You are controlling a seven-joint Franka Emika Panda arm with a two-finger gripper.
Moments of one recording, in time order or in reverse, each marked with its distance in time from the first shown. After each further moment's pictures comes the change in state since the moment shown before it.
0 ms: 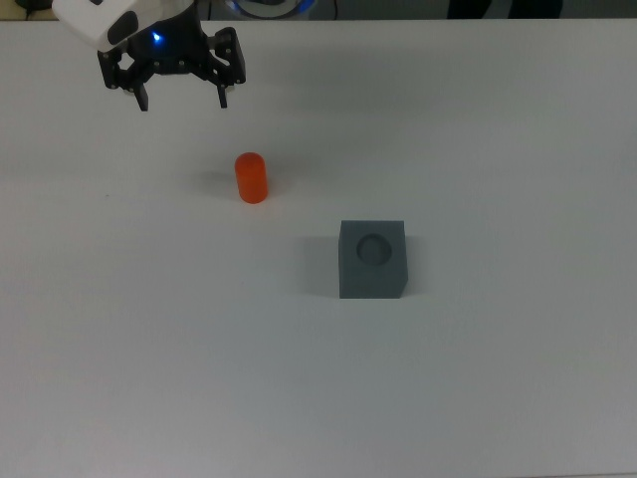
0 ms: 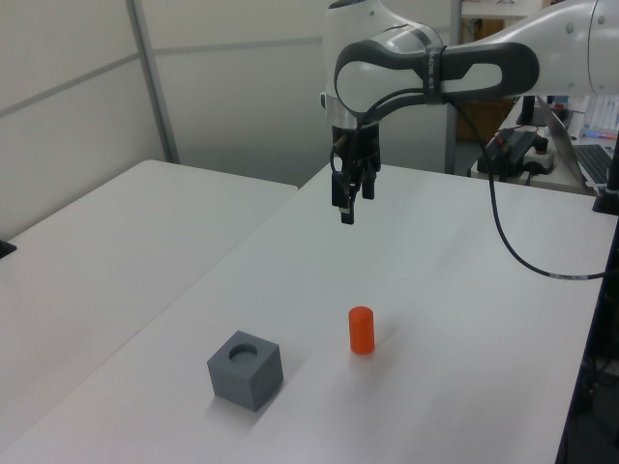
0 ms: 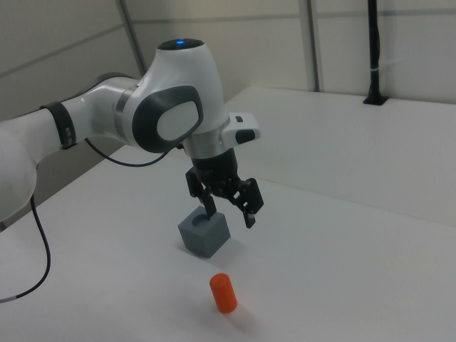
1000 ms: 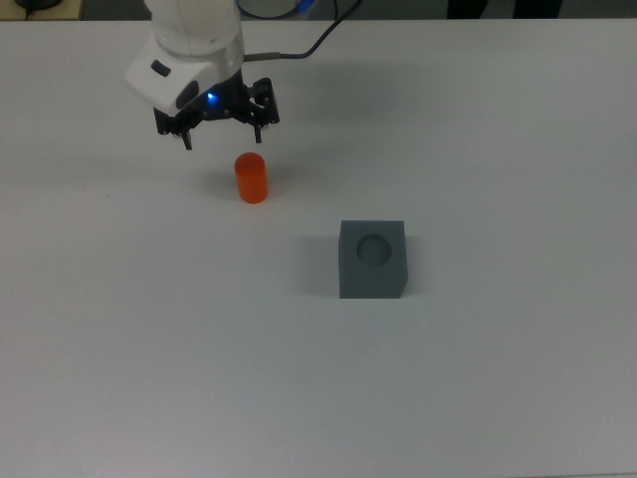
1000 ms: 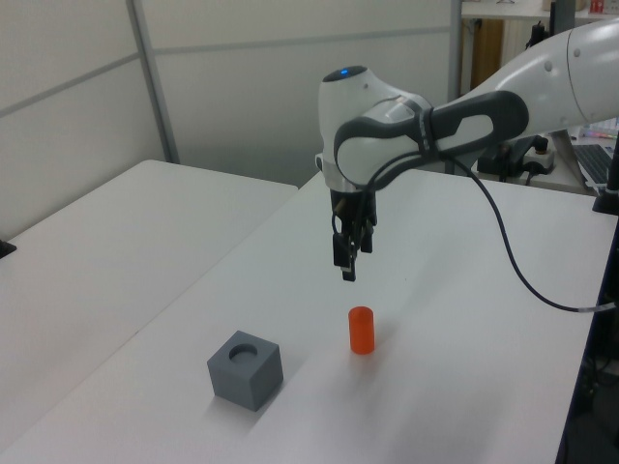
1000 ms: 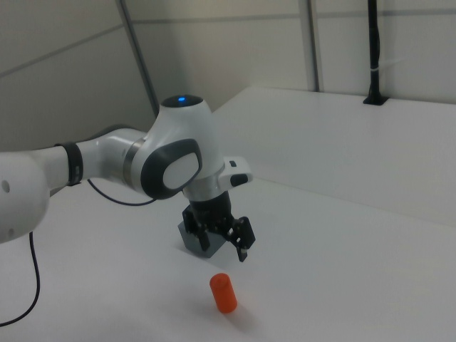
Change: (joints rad) arm 0.016 -0.005 0.046 -0.251 -0.010 0.219 -0.005
